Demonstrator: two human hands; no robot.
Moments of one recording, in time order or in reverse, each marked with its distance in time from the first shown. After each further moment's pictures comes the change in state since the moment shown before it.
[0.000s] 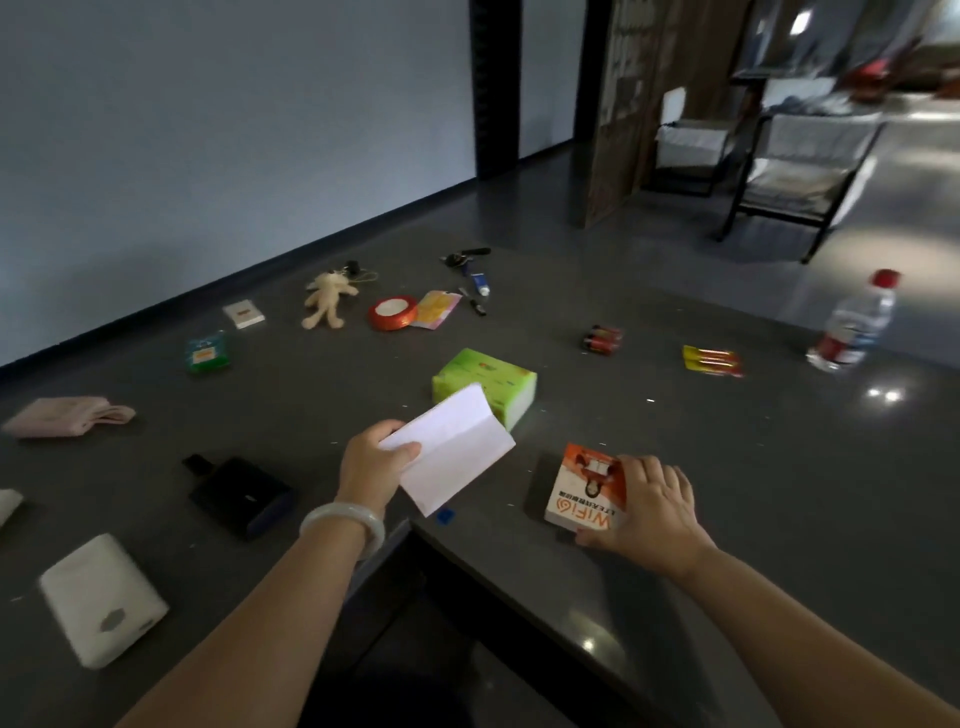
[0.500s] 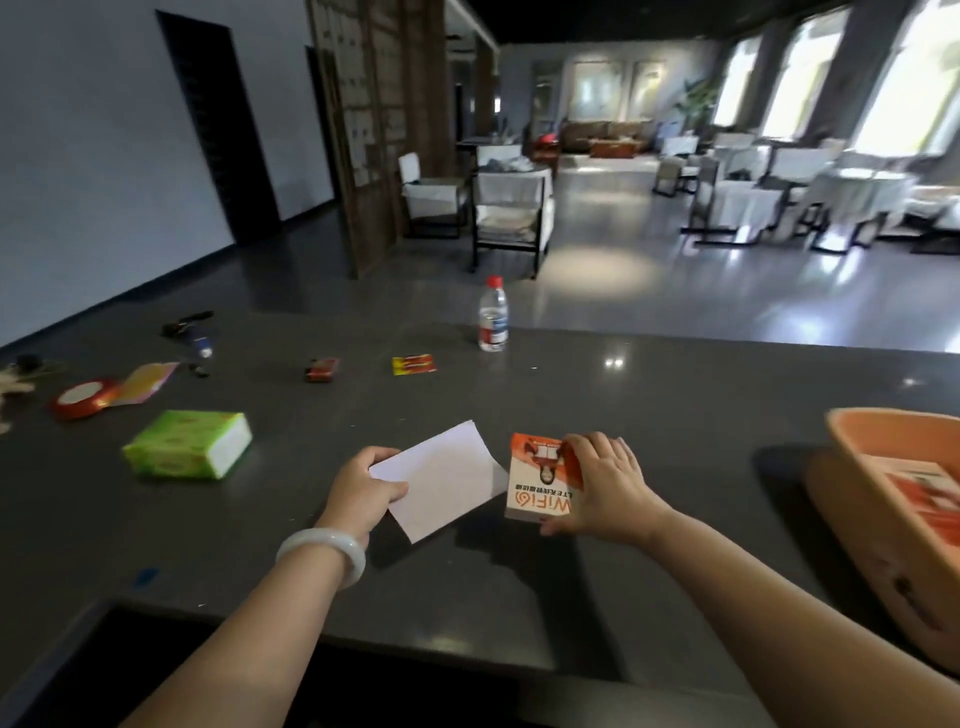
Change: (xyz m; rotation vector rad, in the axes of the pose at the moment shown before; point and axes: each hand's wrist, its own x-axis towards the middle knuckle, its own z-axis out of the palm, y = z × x) left_hand -0.202 0.102 0.220 -0.030 -0.515 0.145; right_hand -0.224 0.204 -0.142 -0.020 0.190 0.216
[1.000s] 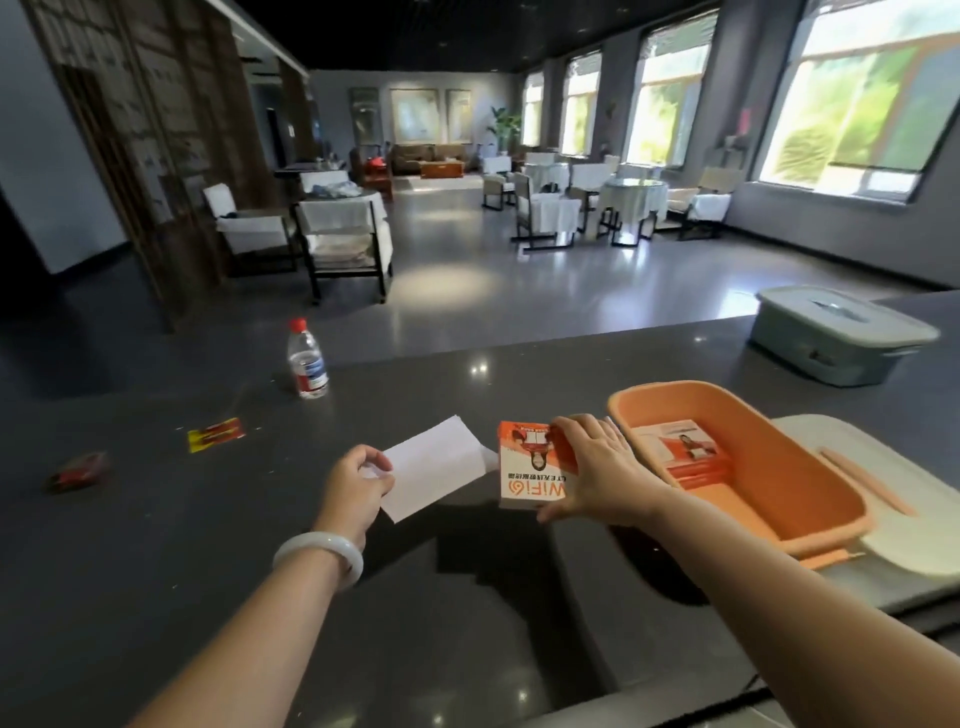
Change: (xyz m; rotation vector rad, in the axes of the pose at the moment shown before) left_hand -0.015 0.095 0.200 0.096 -0.193 0.197; right_hand -0.083 0.149 -0.104 -0.059 0.167 0.234
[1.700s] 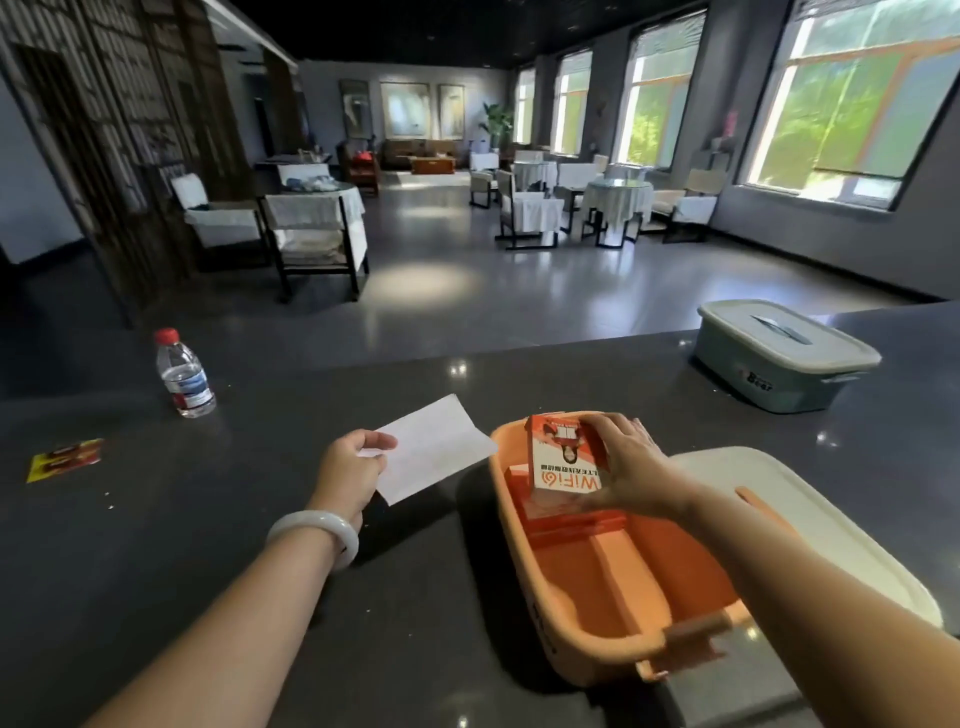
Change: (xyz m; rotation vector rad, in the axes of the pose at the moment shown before) left_hand 0.028 0.089 0.198 -0.079 -0.026 0.047; right_hand 0.009 0.233 -0.073 0.049 -0.011 0.088
